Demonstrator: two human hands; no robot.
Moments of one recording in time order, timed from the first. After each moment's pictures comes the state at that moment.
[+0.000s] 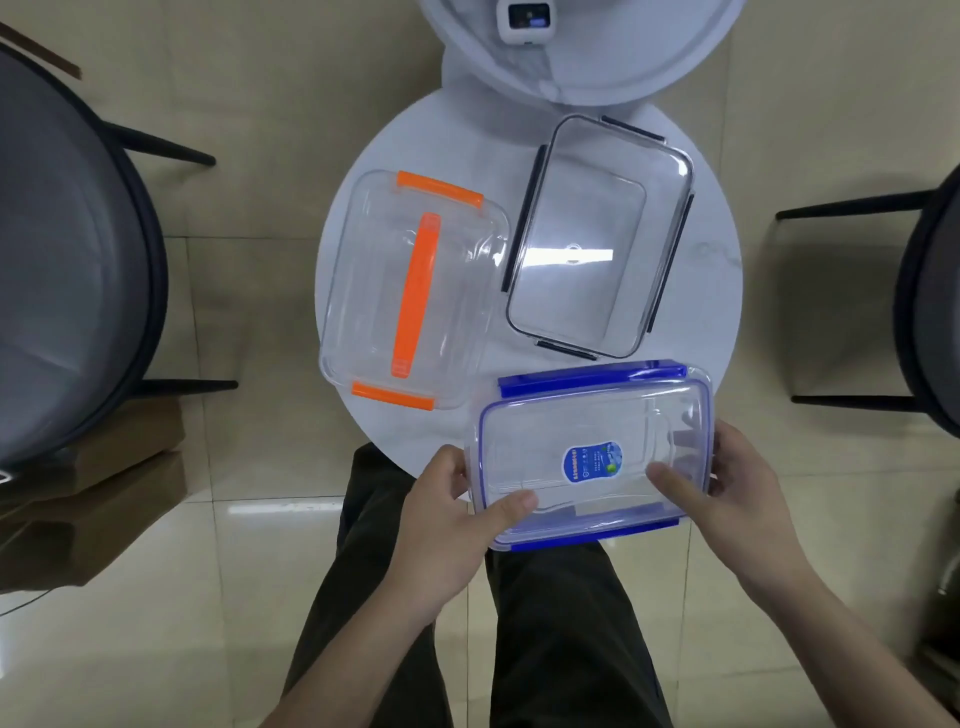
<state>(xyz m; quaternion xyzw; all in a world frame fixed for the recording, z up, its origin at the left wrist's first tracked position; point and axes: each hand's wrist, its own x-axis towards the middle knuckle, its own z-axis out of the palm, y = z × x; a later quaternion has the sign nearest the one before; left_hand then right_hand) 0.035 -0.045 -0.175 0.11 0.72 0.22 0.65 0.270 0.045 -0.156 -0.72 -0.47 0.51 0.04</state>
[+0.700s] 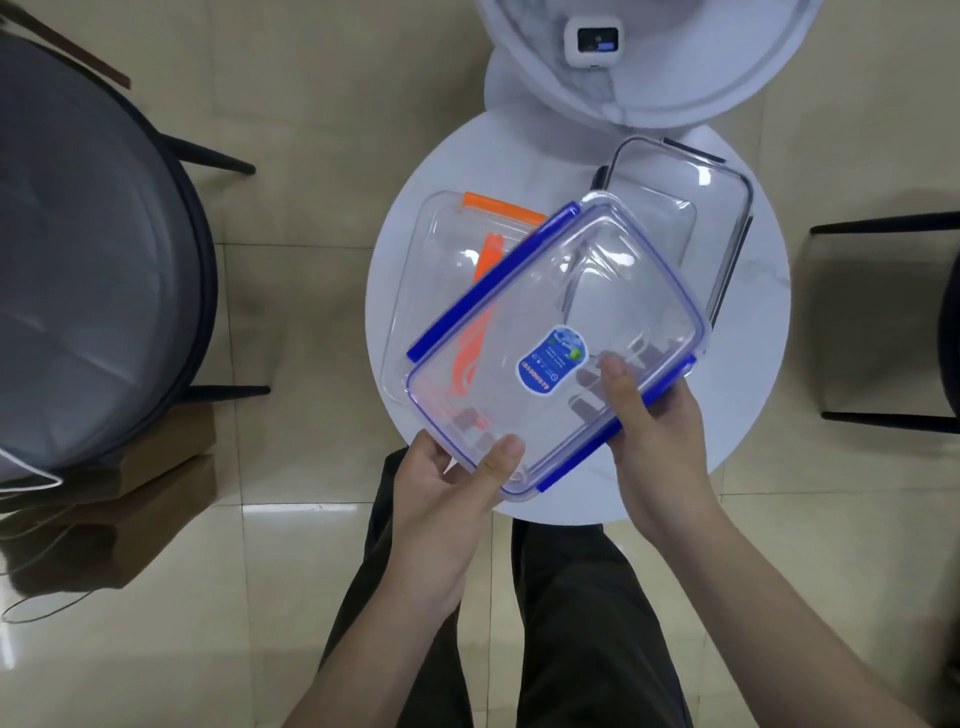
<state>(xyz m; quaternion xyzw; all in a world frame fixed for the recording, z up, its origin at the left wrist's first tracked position) -0.025 -0.023 -0.161 -0.04 0.66 0.40 0.63 0.115 0.074 -0.167 -0.69 -0.27 0.62 0.26</state>
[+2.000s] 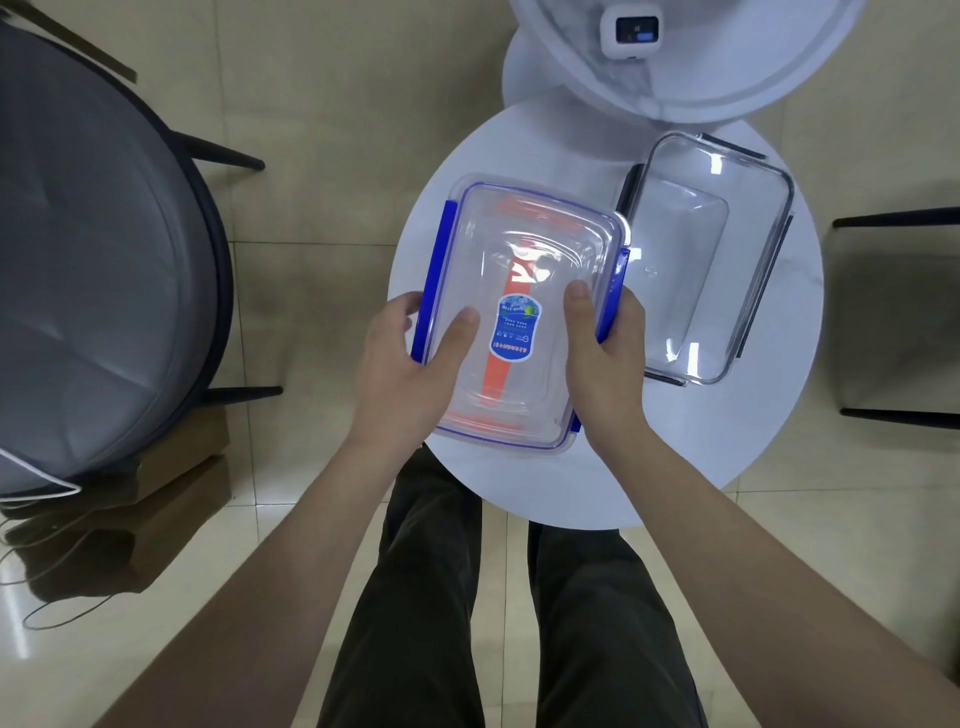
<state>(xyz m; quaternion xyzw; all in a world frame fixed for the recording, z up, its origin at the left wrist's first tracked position) -0.114 0.049 -0.208 0.18 0.78 0.30 0.52 0.038 0.107 -0.227 -0.72 -0.40 0.52 0.23</state>
